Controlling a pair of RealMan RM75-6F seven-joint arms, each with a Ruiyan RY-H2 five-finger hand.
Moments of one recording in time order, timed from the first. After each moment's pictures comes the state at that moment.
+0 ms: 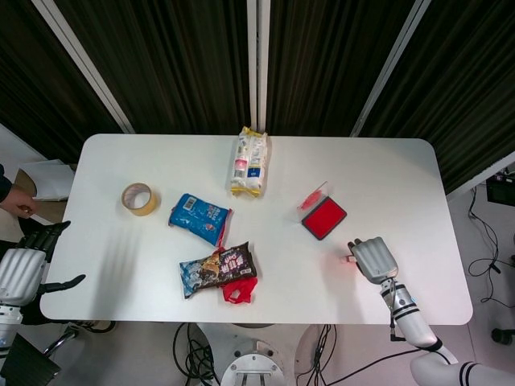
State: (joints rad) left arm -0.11 -1.13 0.00 -1.45 1.59 1.50 -0.13; right arm 0.39 -1.54 0.02 -1.33 -1.42 1.12 -0.52
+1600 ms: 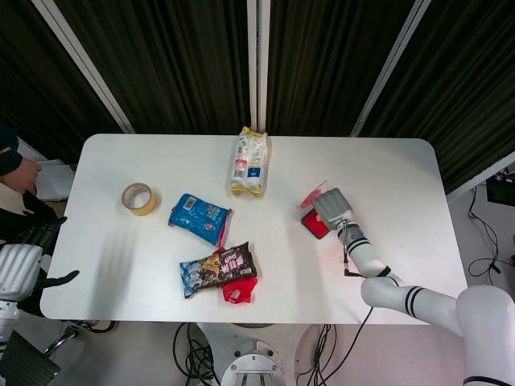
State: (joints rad) left arm -0.12 -1.11 -0.01 -1.46 1.56 1.46 -0.14; right arm 0.88 -1.65 0.14 -1.16 -0.85 0.70 -0.72
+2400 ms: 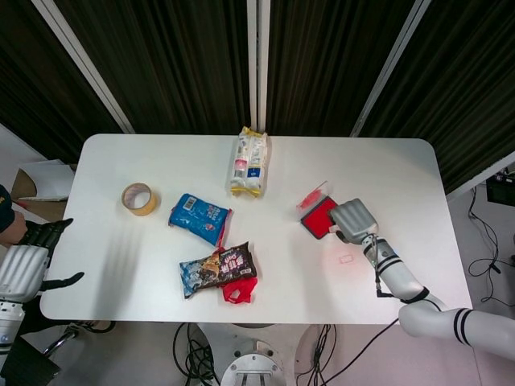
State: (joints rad) left arm -0.12 -1.11 0.00 -1.49 1.57 1.47 -0.11; right arm 0.74 -1.36 0.06 -1.53 -1.08 0.88 -0.50
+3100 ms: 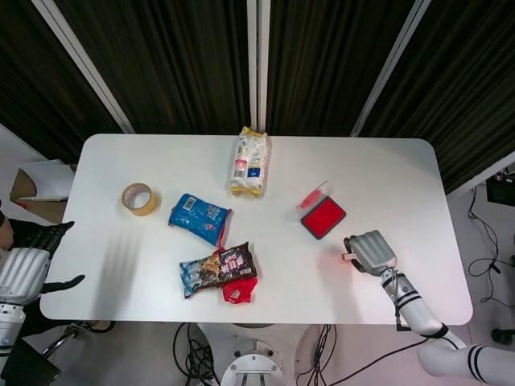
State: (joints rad) left arm -0.12 -1.12 0.01 -1.47 1.58 1.47 -0.12; right arm 0.54 -1.44 -0.06 -1.43 -1.31 1.04 -0.33
